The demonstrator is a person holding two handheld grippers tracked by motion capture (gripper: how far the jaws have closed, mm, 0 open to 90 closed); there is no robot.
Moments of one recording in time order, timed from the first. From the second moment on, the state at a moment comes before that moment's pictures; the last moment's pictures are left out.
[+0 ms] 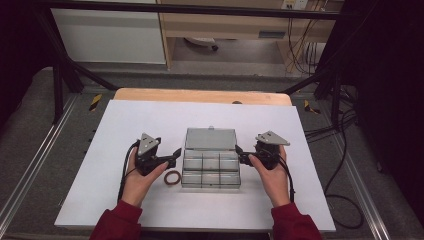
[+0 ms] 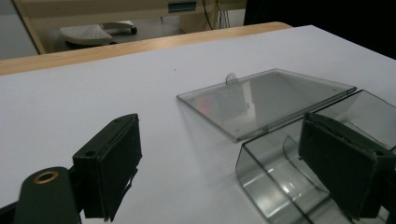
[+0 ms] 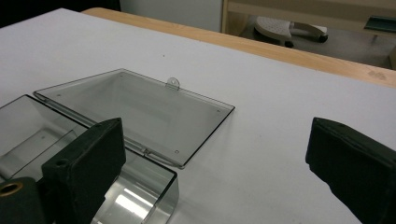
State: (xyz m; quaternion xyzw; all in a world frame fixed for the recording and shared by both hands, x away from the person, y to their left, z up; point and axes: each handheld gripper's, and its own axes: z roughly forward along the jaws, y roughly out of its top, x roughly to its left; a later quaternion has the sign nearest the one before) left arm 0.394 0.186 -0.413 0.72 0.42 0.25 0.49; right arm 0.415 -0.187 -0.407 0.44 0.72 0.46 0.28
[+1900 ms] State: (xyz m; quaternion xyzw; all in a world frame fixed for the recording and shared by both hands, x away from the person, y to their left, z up) left arm 0.365 0.212 -0.441 0.77 0.45 0.23 0.39; right arm 0.333 -0.245 -0.437 0.45 0.74 0.42 0.28
